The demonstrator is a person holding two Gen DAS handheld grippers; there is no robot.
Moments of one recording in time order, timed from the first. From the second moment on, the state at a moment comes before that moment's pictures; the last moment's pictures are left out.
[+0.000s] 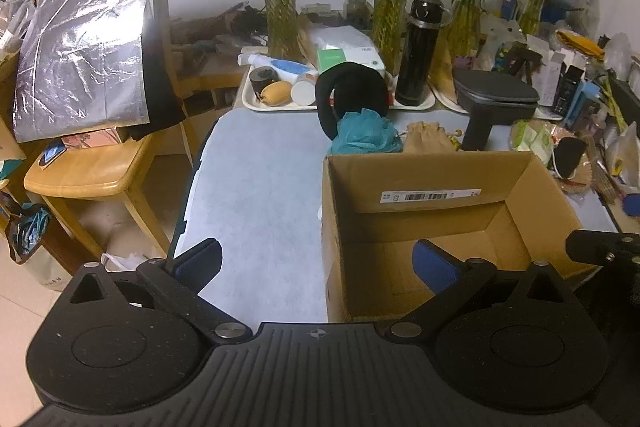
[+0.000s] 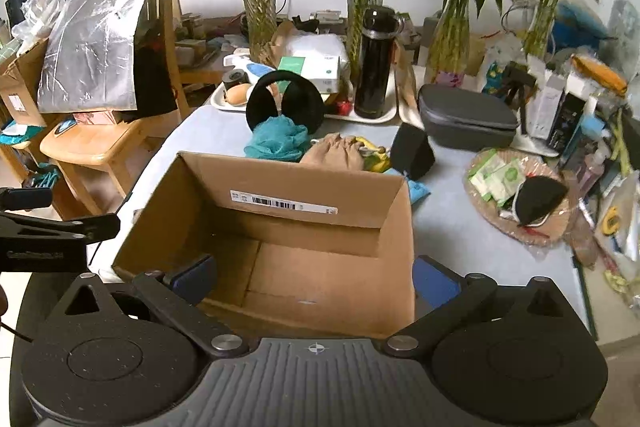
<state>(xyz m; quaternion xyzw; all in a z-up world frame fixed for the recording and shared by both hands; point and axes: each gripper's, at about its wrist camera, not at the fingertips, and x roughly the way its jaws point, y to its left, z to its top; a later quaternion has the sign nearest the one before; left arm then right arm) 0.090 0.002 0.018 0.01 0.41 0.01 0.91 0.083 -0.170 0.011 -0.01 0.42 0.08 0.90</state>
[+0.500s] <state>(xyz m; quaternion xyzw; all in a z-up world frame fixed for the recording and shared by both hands) 0.116 0.005 0.016 0.01 0.41 0.00 0.91 0.131 -0.216 0.003 0.19 0.44 0.21 0.85</state>
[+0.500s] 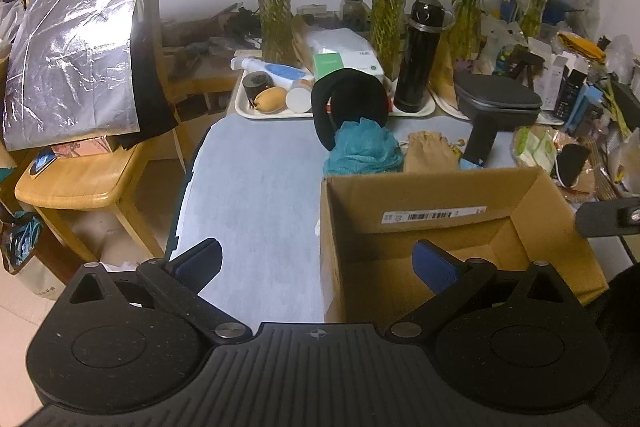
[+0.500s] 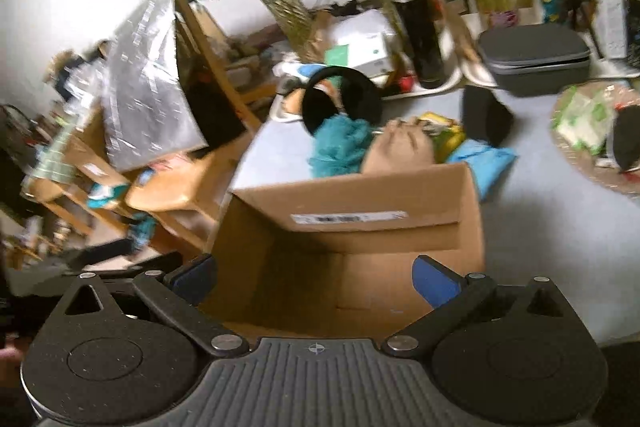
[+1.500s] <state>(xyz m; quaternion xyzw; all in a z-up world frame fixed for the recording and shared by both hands) 0.184 0.034 0.019 0.02 0.40 -0.01 0.92 0.227 -0.277 0.012 -0.02 0.41 0.05 0.91</state>
